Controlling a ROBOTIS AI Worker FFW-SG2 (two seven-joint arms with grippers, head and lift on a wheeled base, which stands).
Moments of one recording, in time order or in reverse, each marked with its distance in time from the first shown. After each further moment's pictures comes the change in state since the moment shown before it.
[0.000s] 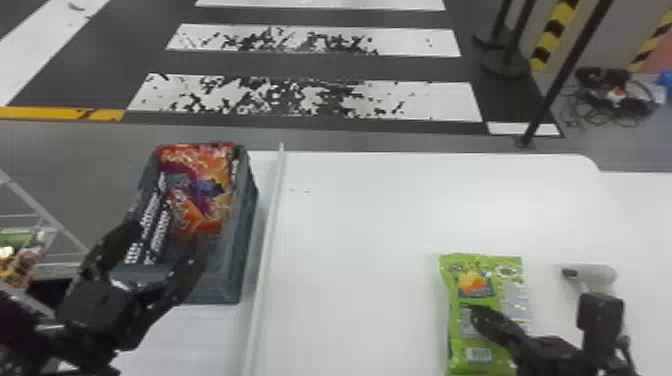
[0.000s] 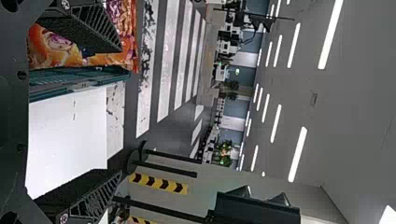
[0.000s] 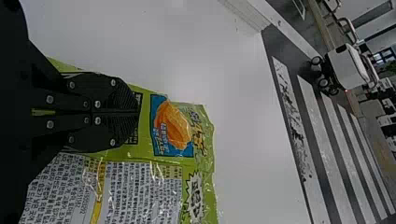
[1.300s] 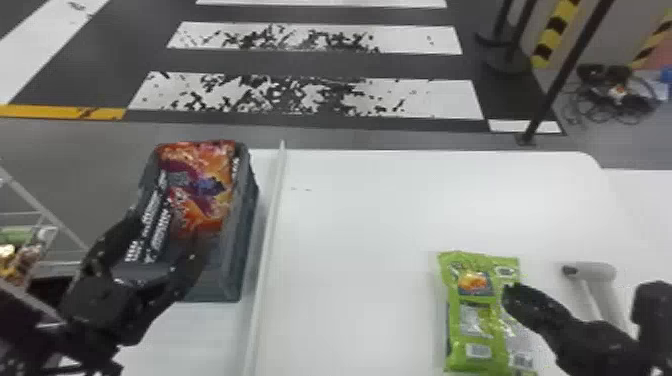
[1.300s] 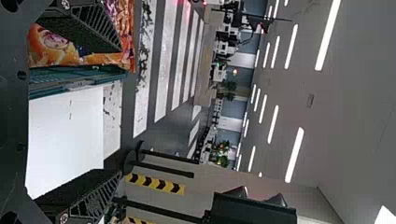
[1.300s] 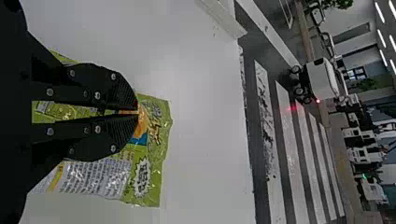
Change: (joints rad) left arm -0.008 -0.008 -0.004 0.000 0.000 -0.003 0.003; right arm 0.094 -0.036 -0.061 -0.189 -0.020 -0.053 0.004
